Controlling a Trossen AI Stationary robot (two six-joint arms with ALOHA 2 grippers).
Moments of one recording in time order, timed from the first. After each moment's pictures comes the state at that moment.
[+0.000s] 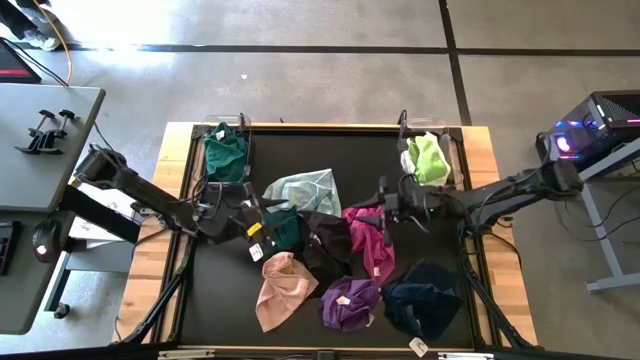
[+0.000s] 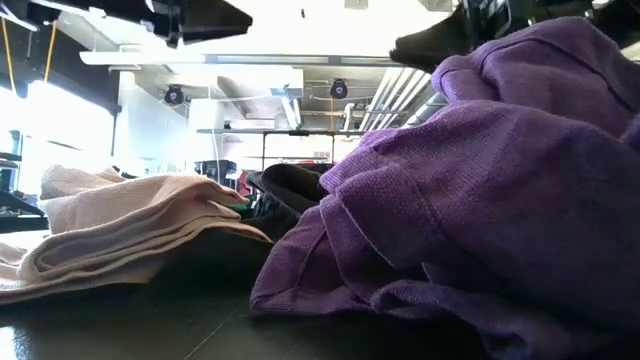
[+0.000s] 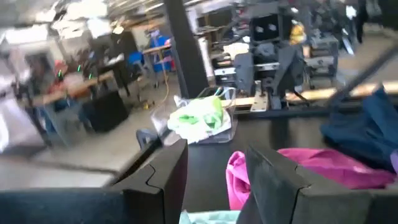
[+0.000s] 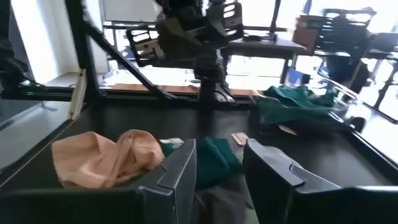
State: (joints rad) left arm -0.41 1.19 0.49 0.68 -0.81 0.25; right arm 0.11 1.19 0.47 0.63 0.09 -0.05
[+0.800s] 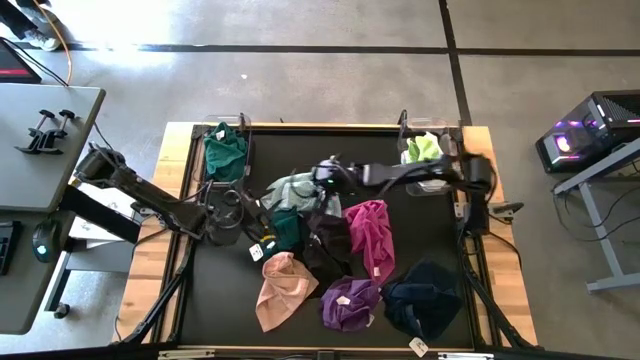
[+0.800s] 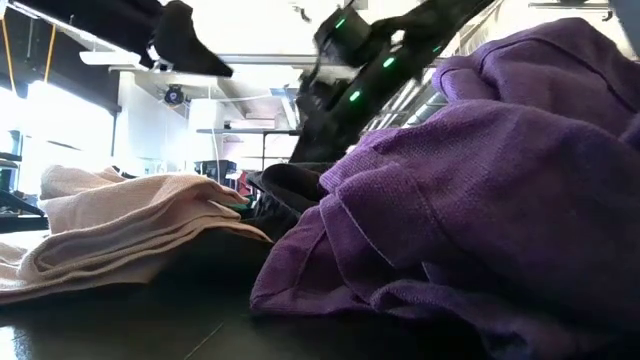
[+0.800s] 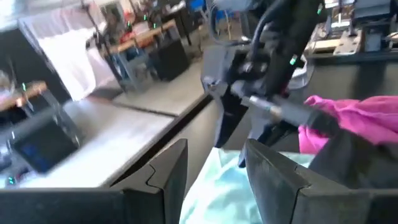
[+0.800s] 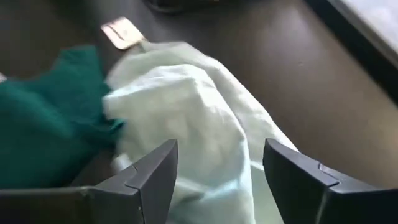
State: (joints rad) left arm -0.43 1.16 0.52 0.25 -1.14 -0.05; right arm -0.14 1.94 1.30 -0.11 0.18 0.12
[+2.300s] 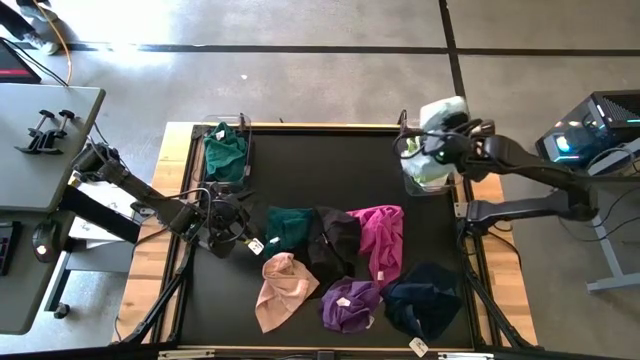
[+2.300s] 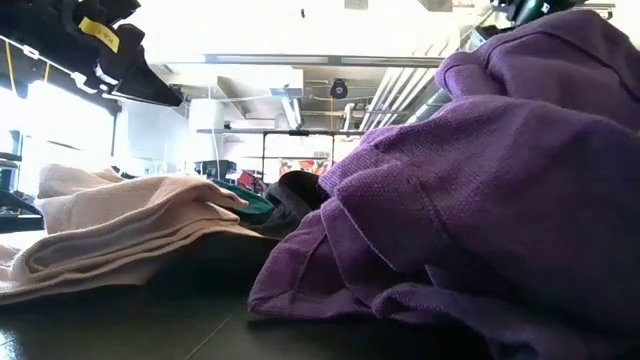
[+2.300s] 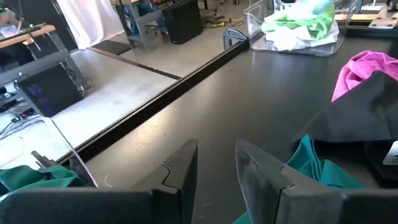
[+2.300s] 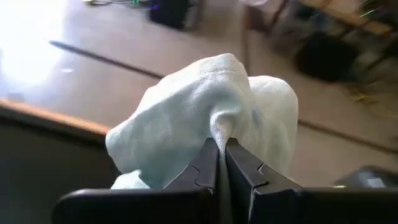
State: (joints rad) left arm -0.53 1.02 0.52 -0.44 -1.22 -0.70; right arm -0.31 0.99 1.11 -1.12 1.07 0.60
